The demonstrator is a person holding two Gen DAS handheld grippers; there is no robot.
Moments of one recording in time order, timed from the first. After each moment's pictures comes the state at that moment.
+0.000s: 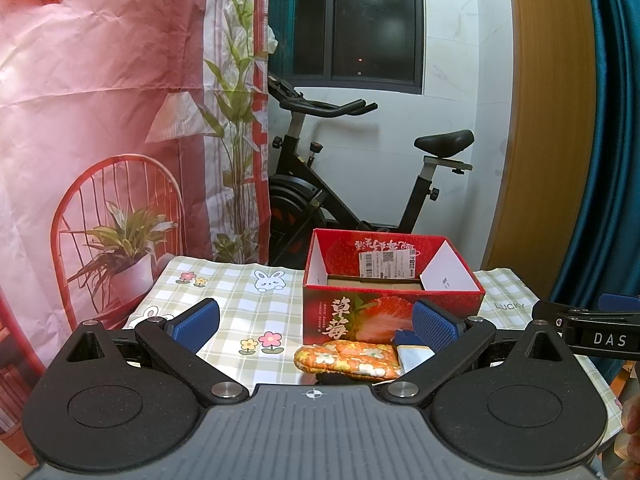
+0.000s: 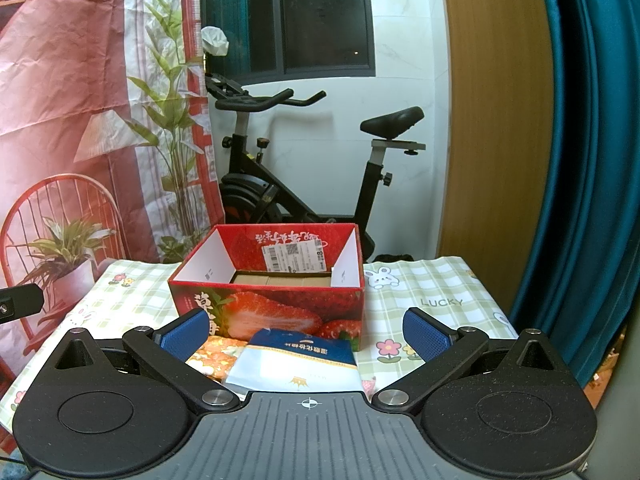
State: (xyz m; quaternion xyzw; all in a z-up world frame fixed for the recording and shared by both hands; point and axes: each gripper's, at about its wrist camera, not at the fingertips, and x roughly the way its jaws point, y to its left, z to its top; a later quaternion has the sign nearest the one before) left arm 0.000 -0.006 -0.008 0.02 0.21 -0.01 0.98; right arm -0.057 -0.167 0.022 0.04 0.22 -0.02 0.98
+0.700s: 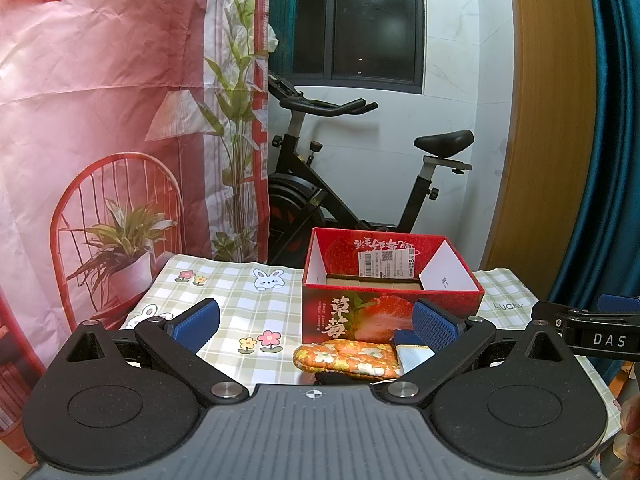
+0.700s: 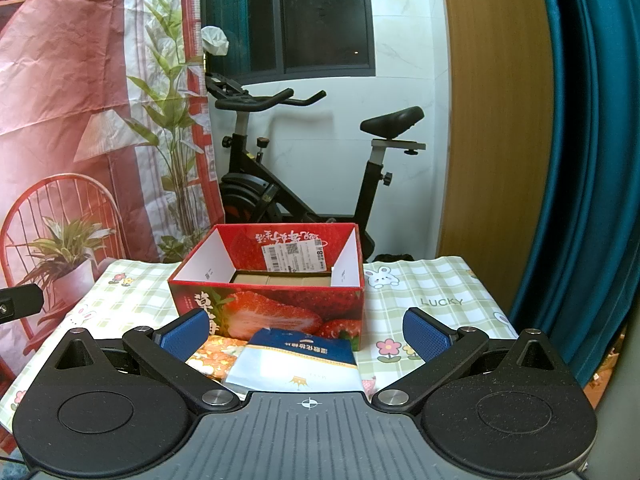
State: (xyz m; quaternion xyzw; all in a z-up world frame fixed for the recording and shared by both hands) left arm -0.001 -0.007 -0.009 0.01 0.21 -0.01 0.98; right arm -0.056 -0.167 0.021 0.04 0.22 -0.02 0.97
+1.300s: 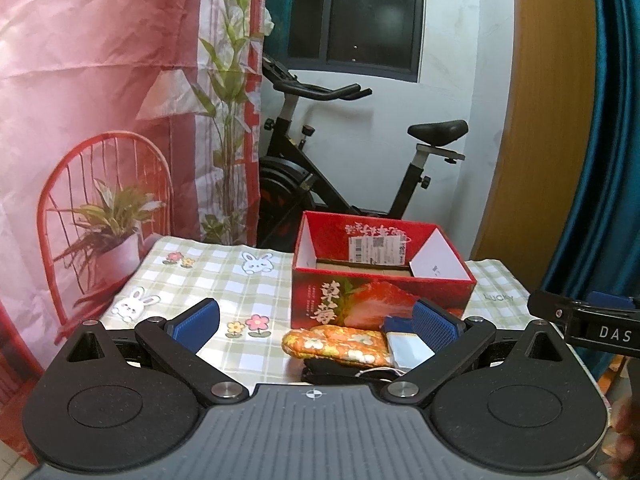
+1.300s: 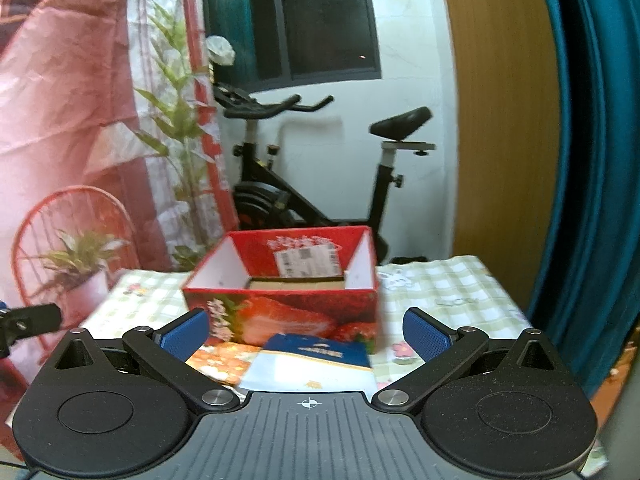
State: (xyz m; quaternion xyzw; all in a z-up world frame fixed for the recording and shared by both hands) left arm 0.005 0.002 -0.013 -0.01 0.24 -0.04 0.97; right arm -0.059 -0.167 0.014 0.07 0.20 0.01 0.98
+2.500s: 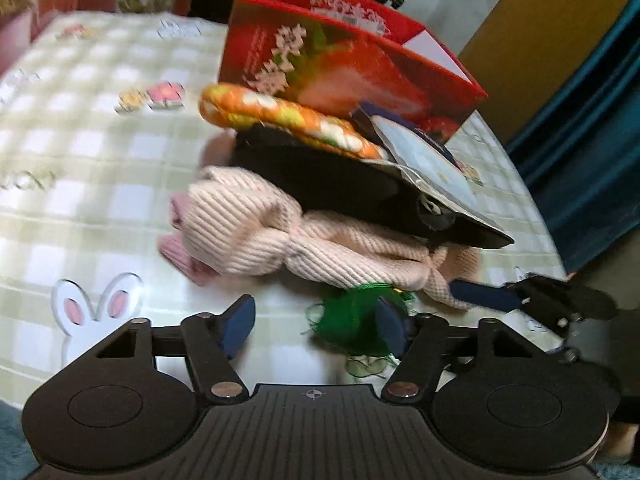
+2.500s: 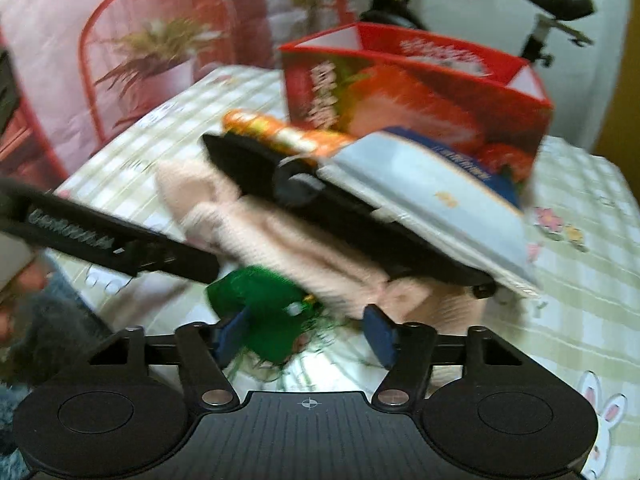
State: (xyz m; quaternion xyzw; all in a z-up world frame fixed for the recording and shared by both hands) left arm 0.089 0.020 -0.170 -0.11 0.49 -0.17 0.85; right arm 0.001 -0.109 -0.144 -0.05 0.42 0.20 0.88
